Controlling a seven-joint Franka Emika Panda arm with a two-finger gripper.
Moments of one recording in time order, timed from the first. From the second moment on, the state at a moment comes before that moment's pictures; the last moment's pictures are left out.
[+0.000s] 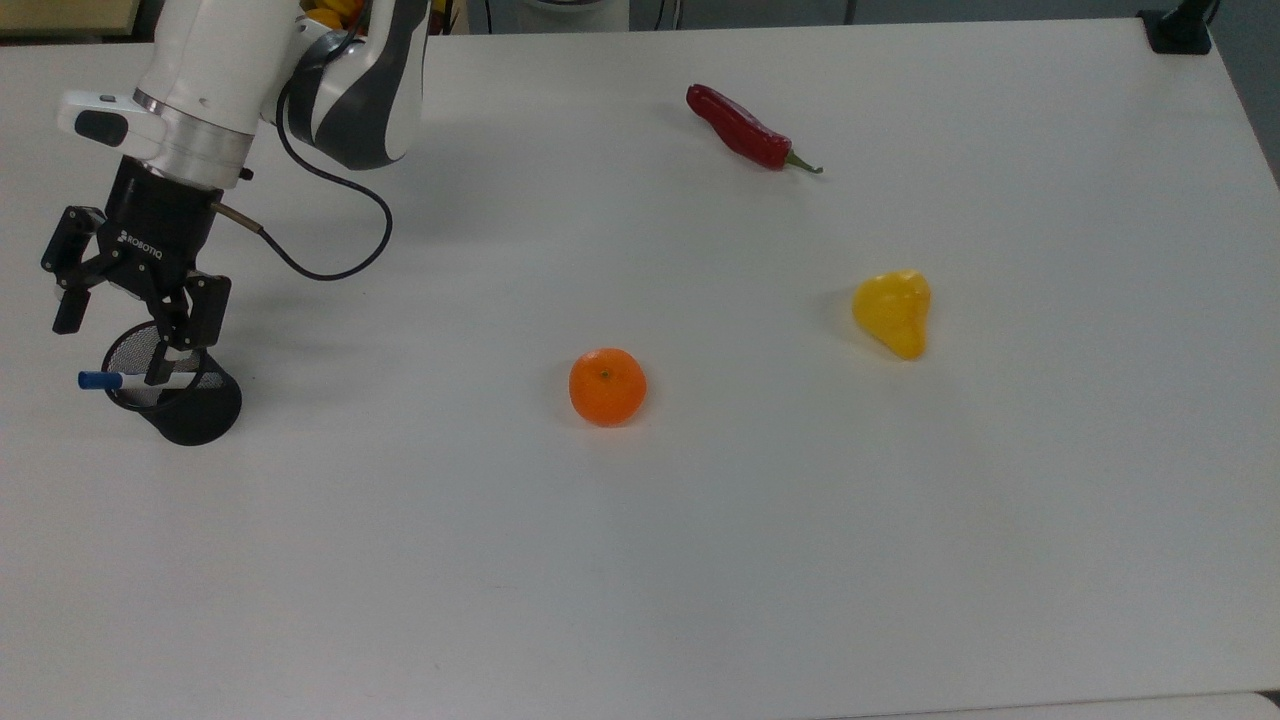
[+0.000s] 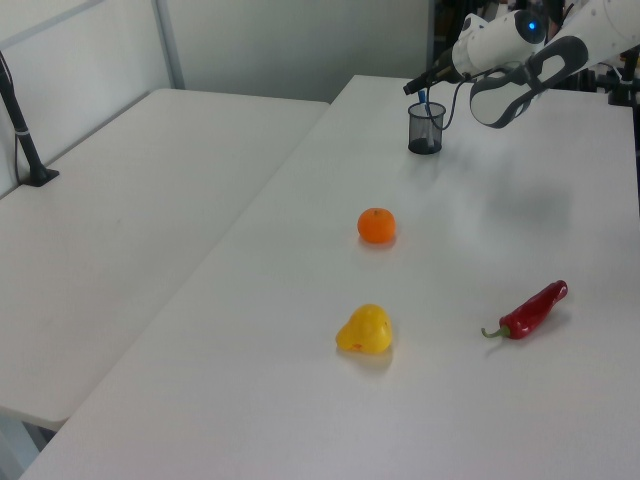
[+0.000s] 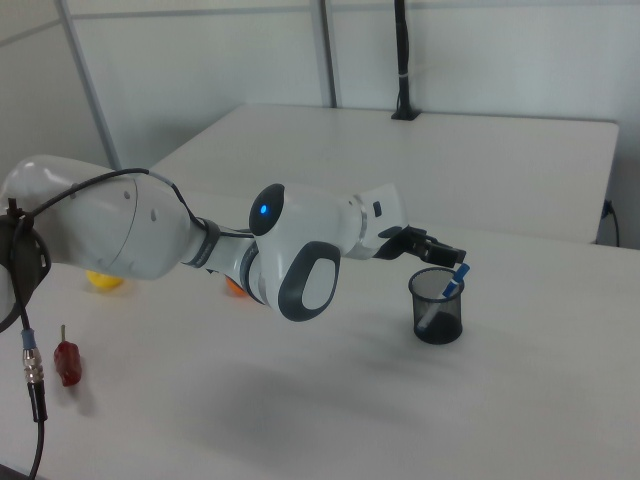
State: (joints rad) arm -0.01 0.56 -0.37 -1.78 0.03 3.30 0.12
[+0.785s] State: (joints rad) arm 0.05 0.22 -0.35 -1.73 0.03 2.55 0.12
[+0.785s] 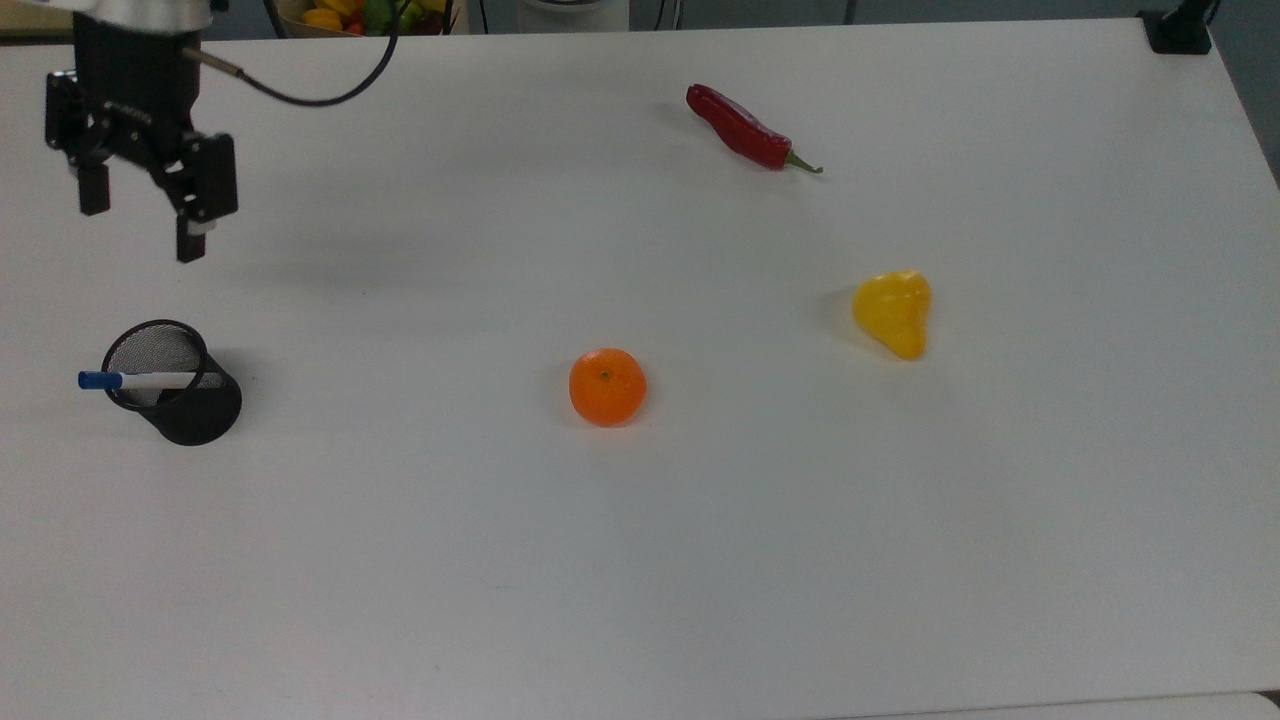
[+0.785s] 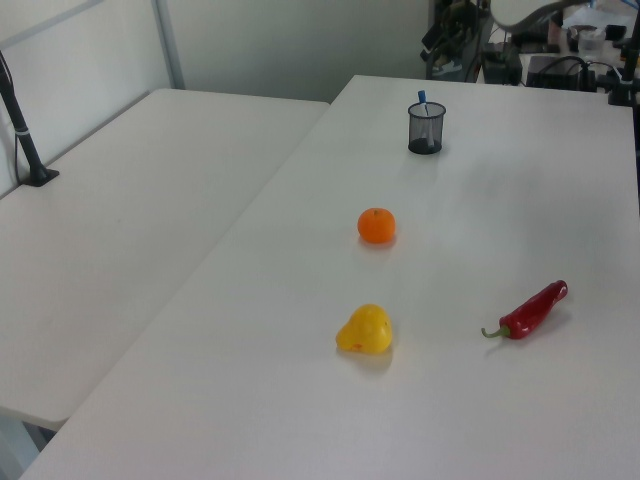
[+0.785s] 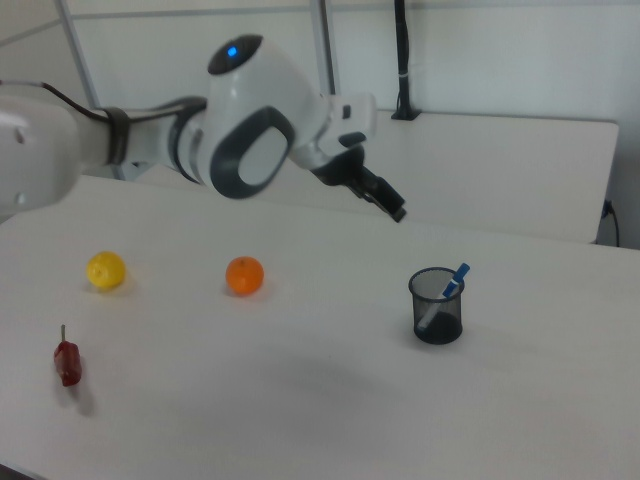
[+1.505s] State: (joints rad) arm 0.05 0.04 -0.07 -1.62 0.03 1.76 0.22
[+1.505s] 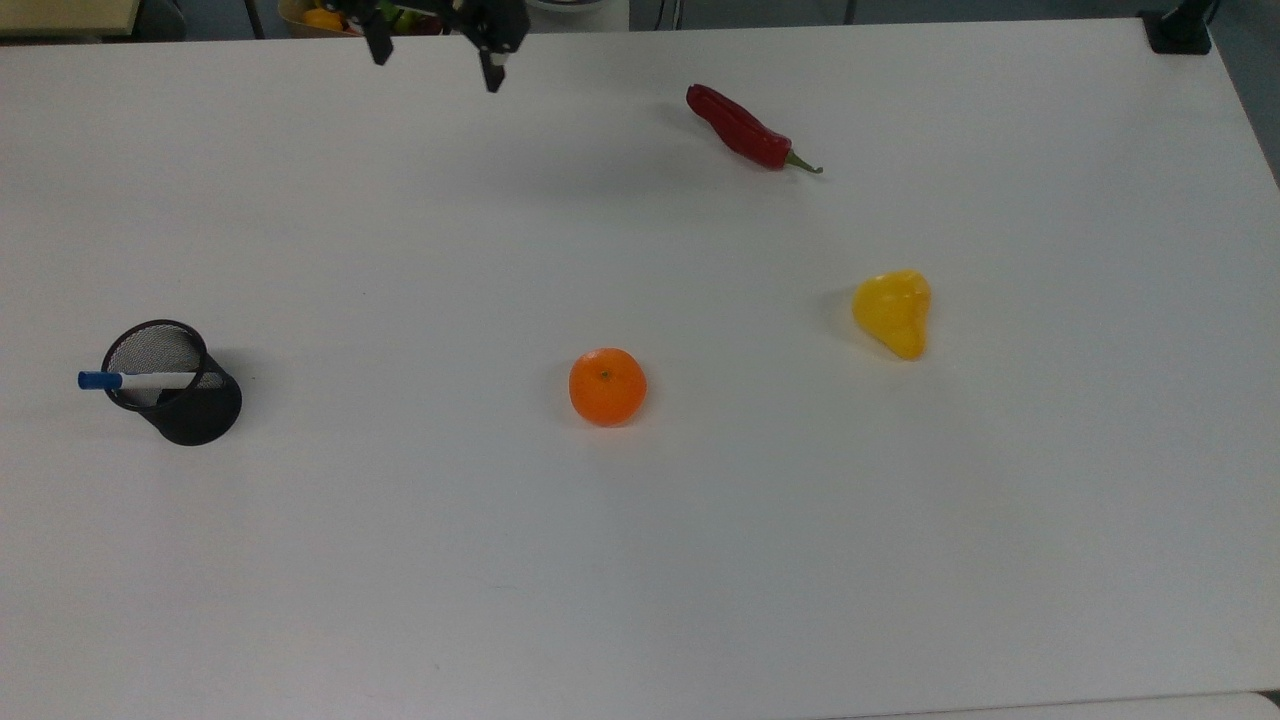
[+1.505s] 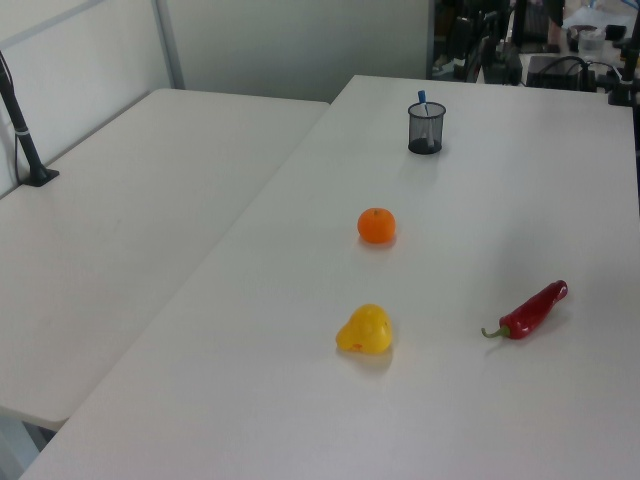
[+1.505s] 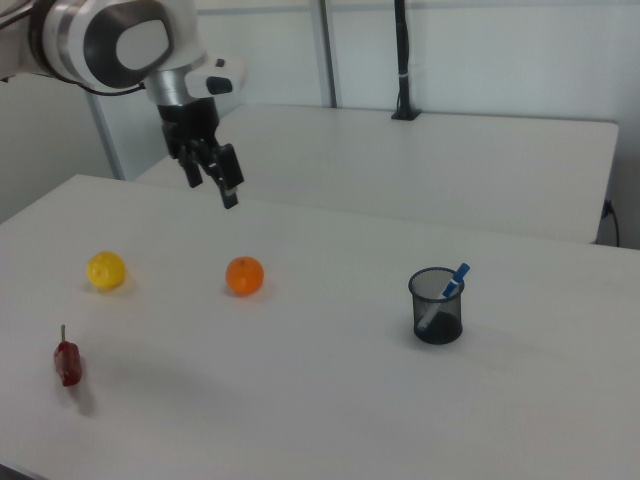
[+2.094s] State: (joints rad) arm 0.05 0.02 0.03 -1.61 0.04 1.72 0.15
